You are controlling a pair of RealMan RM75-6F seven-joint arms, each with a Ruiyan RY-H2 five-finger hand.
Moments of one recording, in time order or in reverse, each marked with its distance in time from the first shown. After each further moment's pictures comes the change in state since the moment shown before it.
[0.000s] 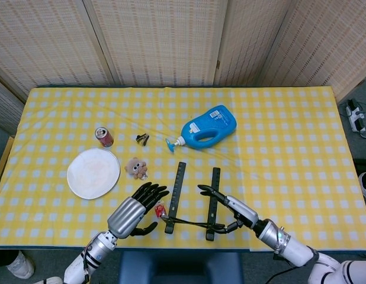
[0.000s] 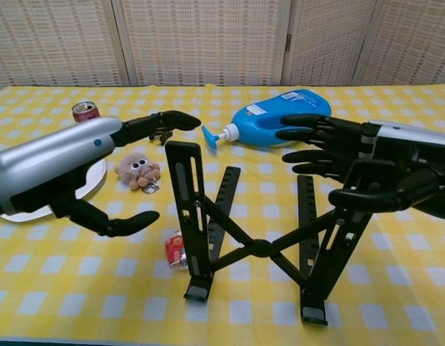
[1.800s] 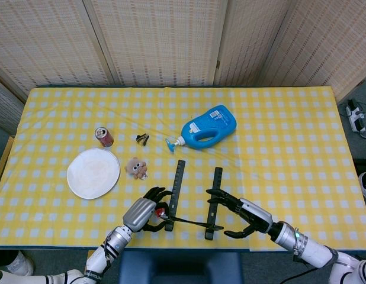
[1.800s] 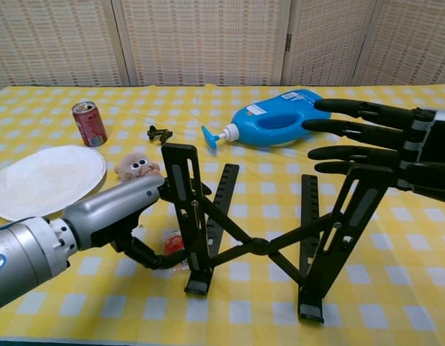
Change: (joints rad) left arm -0.045 -0.203 -0.045 0.223 -0.206 -0.154 -0.100; right arm 0.008 0.072 -0.113 0.098 -0.158 0.179 0.381
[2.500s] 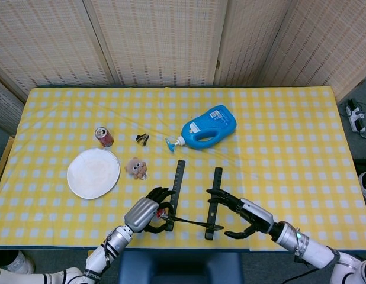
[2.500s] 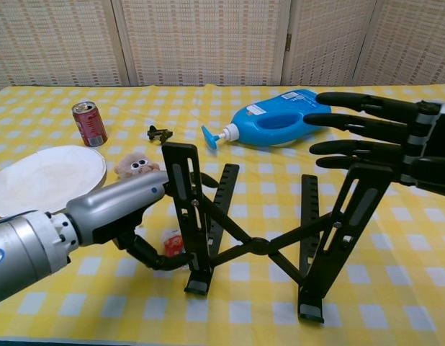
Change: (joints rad) left arm -0.021 0.022 -0.004 -0.024 0.018 -0.016 0.009; right arm 0.004 0.016 -0.001 -0.019 -0.001 0.007 -0.021
